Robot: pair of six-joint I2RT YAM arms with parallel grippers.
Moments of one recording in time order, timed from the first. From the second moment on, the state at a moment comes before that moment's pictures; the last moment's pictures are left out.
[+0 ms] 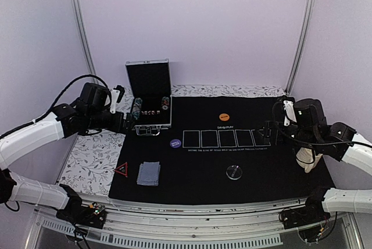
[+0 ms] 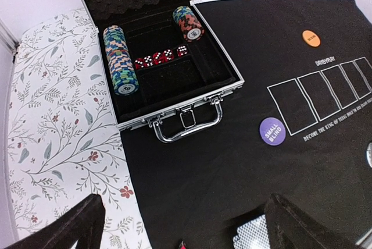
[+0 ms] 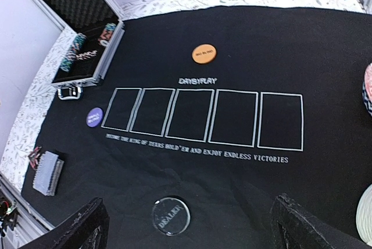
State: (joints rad) left arm -0.54 1.14 0.89 -0.45 -0.16 -0.17; right arm 0.69 0.85 0.76 -0.53 0.19 0.50
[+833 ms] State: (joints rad) left arm -0.51 1.26 1.07 -0.26 -0.15 -0.22; right arm 0.27 1.05 0.85 -0.36 0.05 0.23
